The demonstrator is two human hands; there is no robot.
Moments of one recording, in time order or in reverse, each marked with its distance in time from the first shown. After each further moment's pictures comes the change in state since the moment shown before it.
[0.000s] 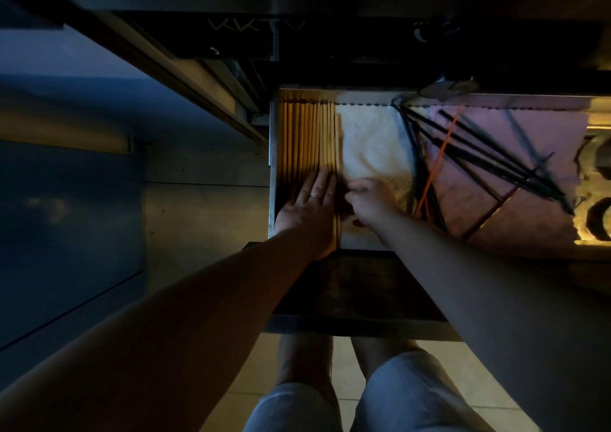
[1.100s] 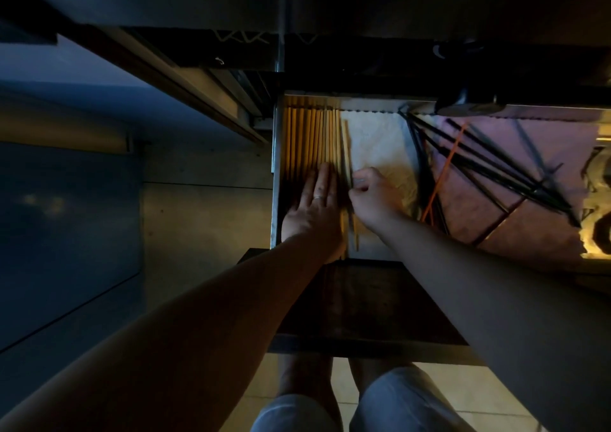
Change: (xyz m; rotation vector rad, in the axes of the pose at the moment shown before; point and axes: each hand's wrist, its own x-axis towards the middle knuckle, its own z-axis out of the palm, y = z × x) left_hand 0.010 0.009 -0.006 -0.155 -0.004 -0.116; right_hand 0.015 -0.010 0.003 -0.138 0.112 -0.113
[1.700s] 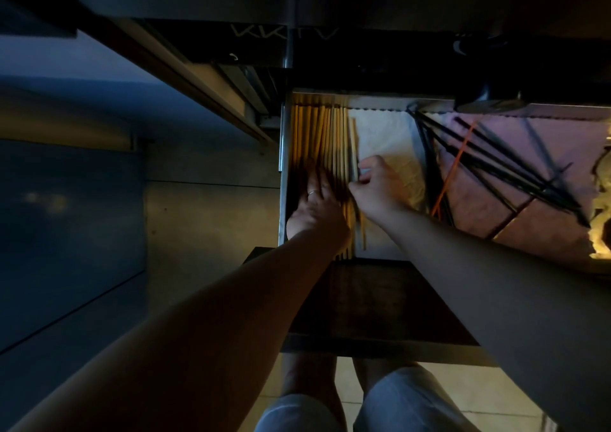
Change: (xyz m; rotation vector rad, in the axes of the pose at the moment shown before) left_hand 0.001 0.003 -0.010 -0.218 -0.068 -0.179; right_hand 0.007 -0.010 0.002 -0.059 0.028 -0.089
